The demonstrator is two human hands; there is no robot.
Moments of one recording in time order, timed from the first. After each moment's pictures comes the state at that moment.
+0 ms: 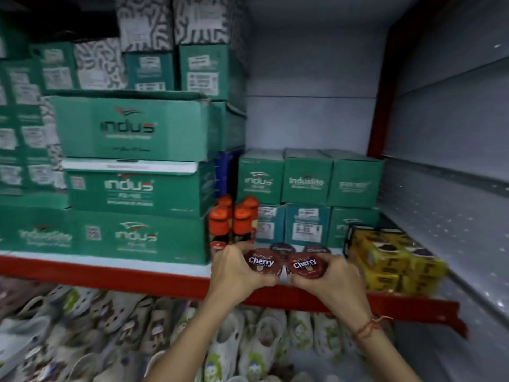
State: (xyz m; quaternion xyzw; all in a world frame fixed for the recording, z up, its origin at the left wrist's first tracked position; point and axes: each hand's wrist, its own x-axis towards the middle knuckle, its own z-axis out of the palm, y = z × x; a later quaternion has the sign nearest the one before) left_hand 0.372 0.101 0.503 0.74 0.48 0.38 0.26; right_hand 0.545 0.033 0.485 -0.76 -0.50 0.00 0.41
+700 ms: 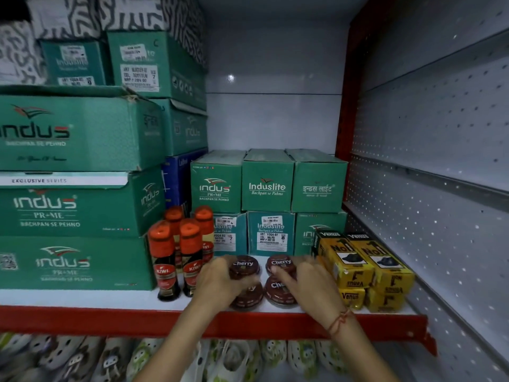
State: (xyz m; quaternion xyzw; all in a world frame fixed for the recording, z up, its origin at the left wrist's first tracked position) left_hand 0.450 0.136 0.500 0.79 0.49 0.28 0.23; right_hand 0.613 0.072 0.480 -0.78 -0.55 0.00 0.28
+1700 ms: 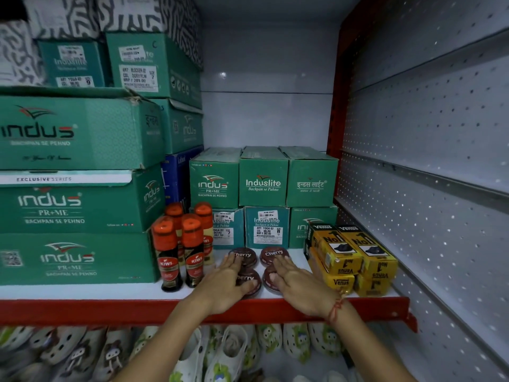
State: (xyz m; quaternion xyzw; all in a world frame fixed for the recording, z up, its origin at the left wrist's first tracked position) left_hand 0.444 0.147 0.478 0.90 0.40 0.07 0.13; right_hand 0.606 0.059 0.481 -0.74 -0.65 0.12 0.11
